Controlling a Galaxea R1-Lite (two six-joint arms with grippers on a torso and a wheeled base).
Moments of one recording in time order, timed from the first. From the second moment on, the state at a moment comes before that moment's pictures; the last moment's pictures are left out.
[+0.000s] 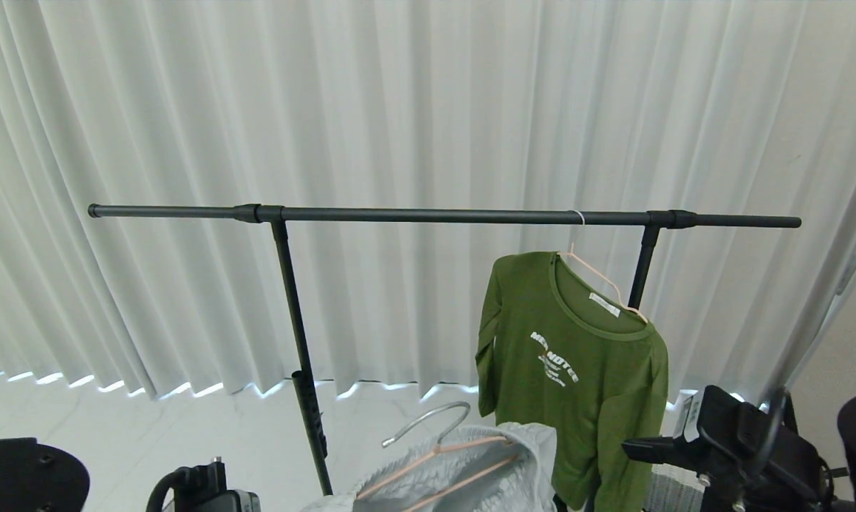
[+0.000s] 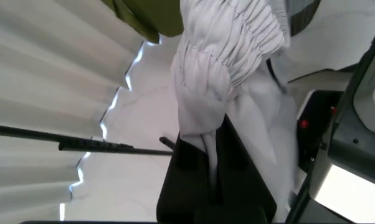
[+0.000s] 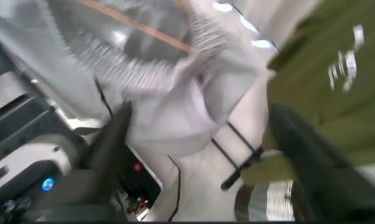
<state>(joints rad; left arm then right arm) -0.79 1.12 -0.33 -0.16 -0.08 0.47 1.04 1.29 -0.47 -0.28 -0.08 0.05</state>
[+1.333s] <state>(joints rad) -0.88 1.07 -0.34 -0.16 -0.25 0.52 1.00 1.54 -0.60 -0.37 0.25 -0.38</state>
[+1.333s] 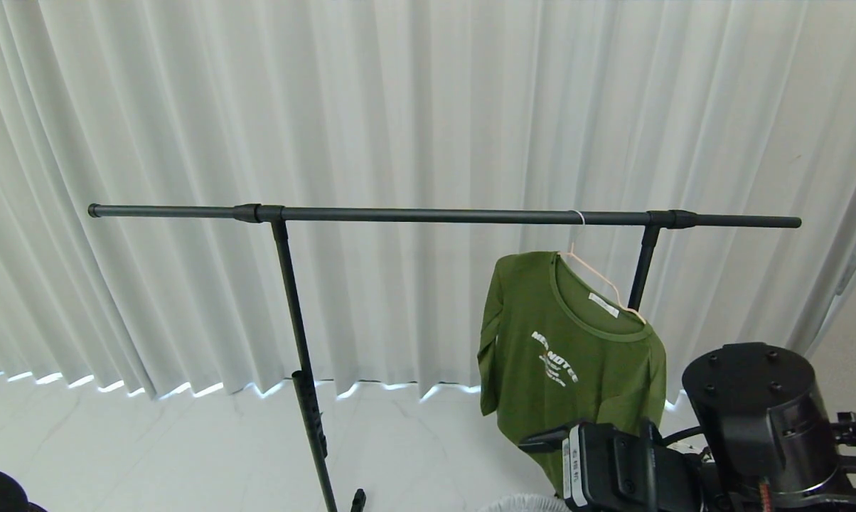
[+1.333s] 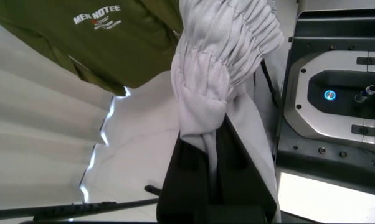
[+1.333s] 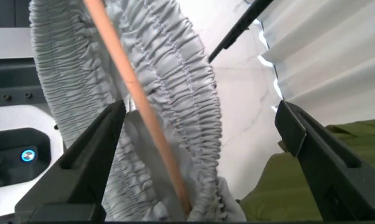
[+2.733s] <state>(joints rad) -0.75 1.06 -0.33 -0.23 -0.24 0.50 0.78 1.40 -0.58 -0.33 0.25 -0.55</state>
